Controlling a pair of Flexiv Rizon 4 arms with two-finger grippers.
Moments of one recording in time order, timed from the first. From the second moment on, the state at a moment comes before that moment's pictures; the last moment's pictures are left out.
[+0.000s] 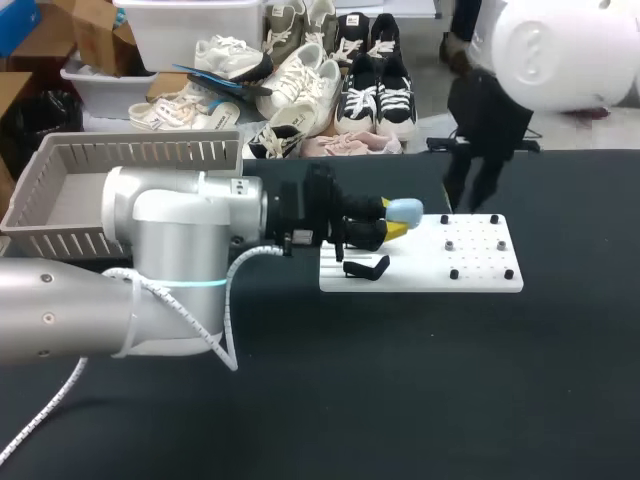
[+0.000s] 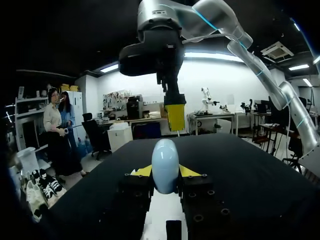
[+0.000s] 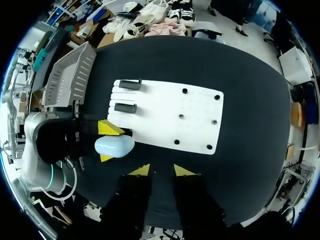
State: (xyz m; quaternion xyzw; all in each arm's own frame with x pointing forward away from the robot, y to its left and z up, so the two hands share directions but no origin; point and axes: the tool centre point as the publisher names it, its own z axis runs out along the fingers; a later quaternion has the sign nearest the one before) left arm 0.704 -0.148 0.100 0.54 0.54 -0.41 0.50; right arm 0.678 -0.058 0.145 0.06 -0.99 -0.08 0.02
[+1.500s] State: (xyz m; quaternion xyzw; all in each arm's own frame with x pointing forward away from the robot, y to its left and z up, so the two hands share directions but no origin) left arm 0.799 0.181 0.084 0.44 0.71 -0.17 0.51; right arm 0.663 -0.027 0.155 -0.02 -1.00 -0.03 0.00
